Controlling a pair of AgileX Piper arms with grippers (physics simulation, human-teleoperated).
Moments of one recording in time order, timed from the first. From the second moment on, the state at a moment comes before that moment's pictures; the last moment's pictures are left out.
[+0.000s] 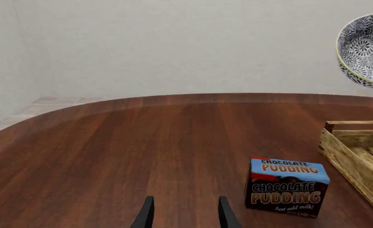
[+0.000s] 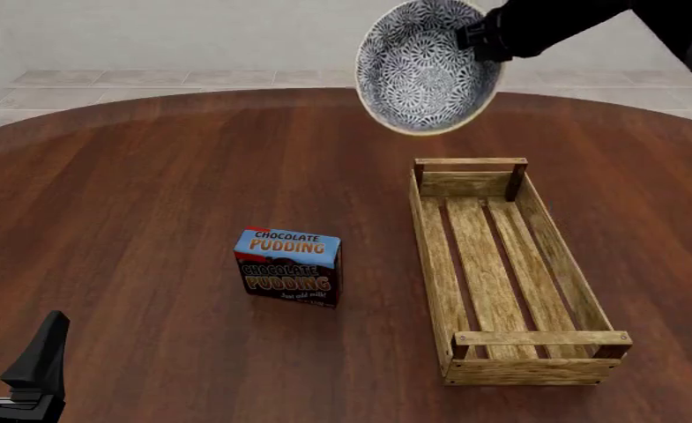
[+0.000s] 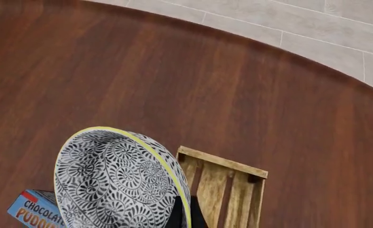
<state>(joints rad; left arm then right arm) 0.00 0.01 0.00 0.00 0.00 0.26 1.77 -1.99 0.94 -0.05</state>
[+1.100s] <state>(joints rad) 0.00 0.01 0.00 0.00 0.00 0.18 1.52 -1.50 0.71 -0.02</state>
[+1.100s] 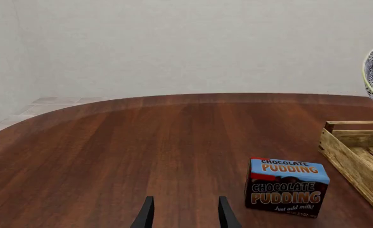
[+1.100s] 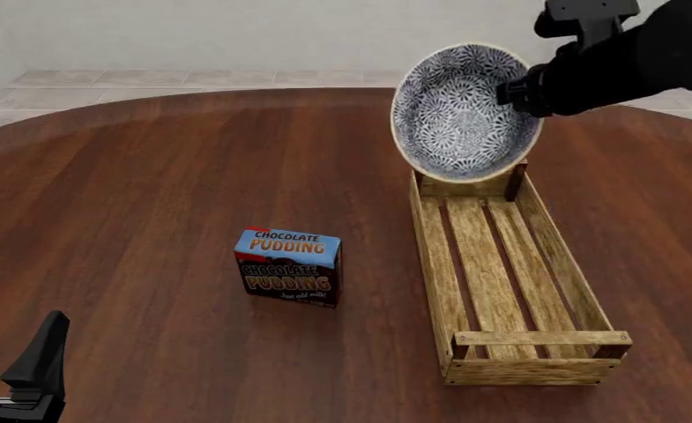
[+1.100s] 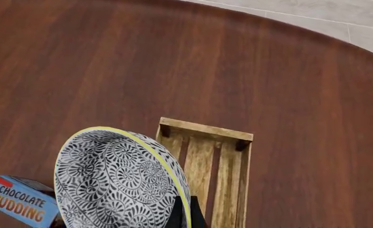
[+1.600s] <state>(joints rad) 0.00 0.01 0.00 0.00 0.00 0.18 1.49 -1.34 0.61 0.07</state>
